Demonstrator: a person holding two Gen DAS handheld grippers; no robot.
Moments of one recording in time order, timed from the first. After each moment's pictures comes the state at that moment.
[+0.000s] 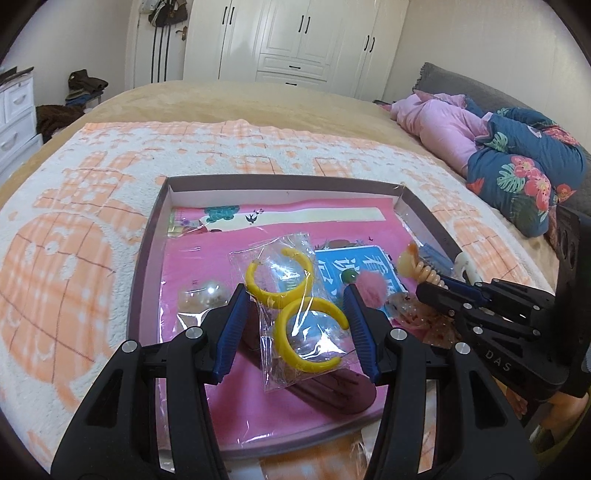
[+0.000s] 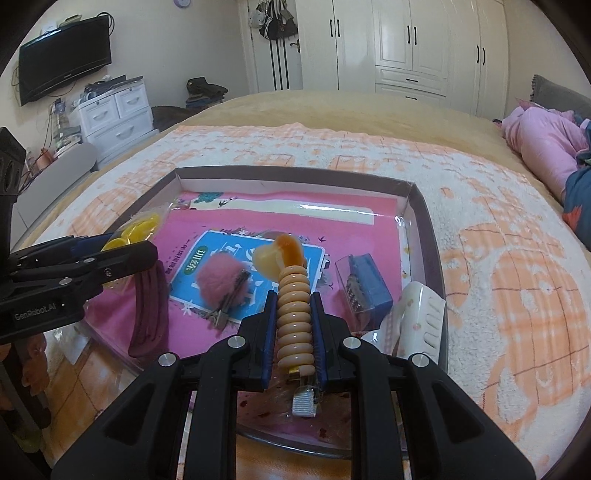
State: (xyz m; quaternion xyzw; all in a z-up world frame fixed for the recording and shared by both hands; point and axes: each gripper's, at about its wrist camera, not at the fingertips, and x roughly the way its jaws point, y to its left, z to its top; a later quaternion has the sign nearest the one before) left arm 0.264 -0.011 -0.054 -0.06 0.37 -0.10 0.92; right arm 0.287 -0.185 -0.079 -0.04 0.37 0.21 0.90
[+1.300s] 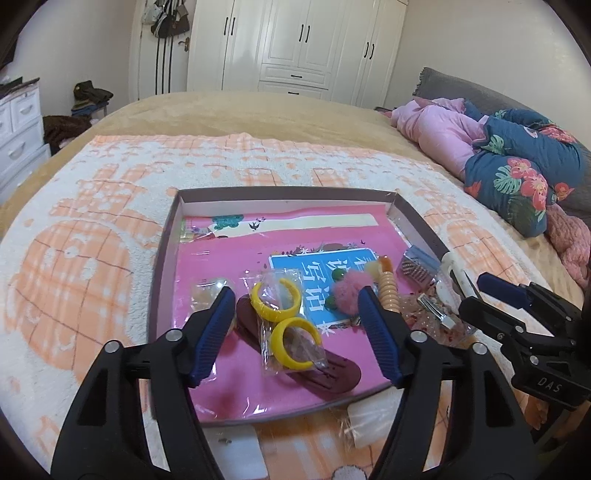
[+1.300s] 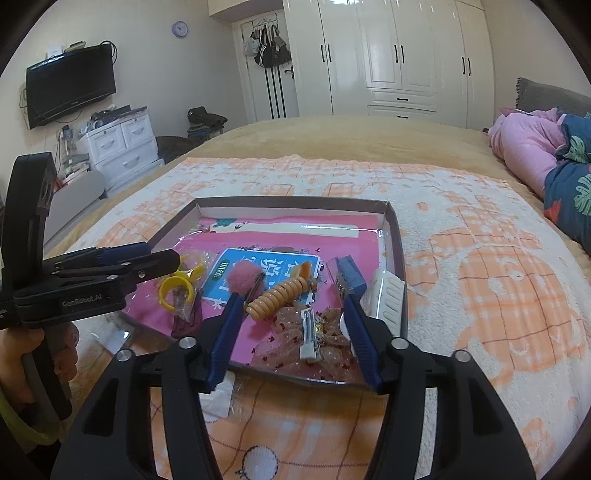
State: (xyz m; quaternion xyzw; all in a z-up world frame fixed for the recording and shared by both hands) left arm 0.237 -0.014 -0.035 -0.05 0.35 -0.08 0.93; right arm 0.231 -0.212 -0.044 -0.01 0.32 0.21 0.92
